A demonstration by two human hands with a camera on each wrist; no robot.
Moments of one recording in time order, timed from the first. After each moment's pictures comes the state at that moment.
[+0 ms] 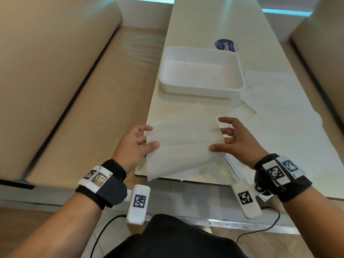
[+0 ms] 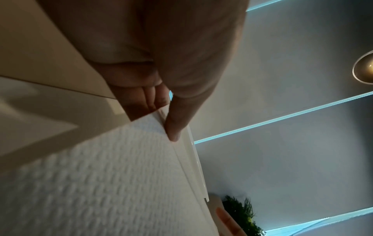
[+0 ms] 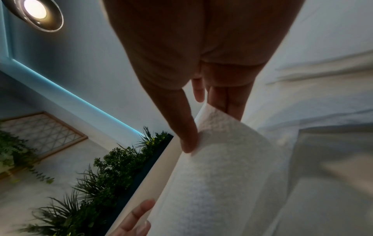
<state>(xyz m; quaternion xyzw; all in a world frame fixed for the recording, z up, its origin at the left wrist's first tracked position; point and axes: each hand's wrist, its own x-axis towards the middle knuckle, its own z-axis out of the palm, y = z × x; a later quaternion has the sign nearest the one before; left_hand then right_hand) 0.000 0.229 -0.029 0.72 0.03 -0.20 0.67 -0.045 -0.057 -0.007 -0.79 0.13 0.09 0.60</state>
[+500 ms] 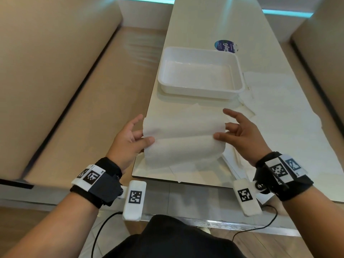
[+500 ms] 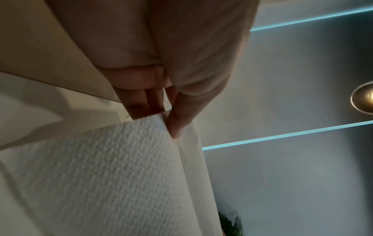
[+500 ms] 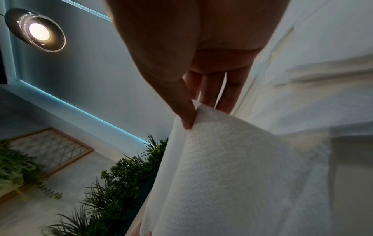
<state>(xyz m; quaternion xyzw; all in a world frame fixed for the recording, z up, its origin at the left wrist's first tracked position) 0.009 0.230 -0.030 0.68 0.04 -0.19 0.71 -0.037 -0.066 -0.003 -0.75 0.12 0.01 0.65</state>
